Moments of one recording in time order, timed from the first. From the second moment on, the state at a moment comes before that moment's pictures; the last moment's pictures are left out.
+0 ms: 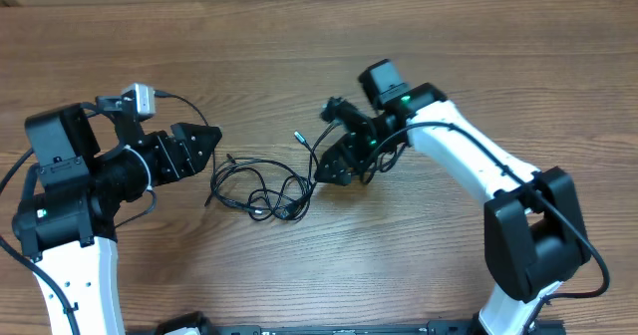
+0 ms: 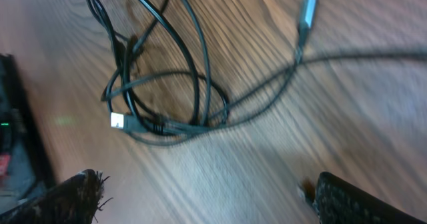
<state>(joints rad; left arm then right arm) 0.28 1.11 1.19 -0.97 0.77 -0.21 0.49 1.90 1.40 -0.80 -0.58 -0.30</state>
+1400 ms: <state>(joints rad) 0.25 1.11 1.19 -0.97 0.77 -0.26 0.77 2.04 1.41 -0.69 -0.44 -0.30</state>
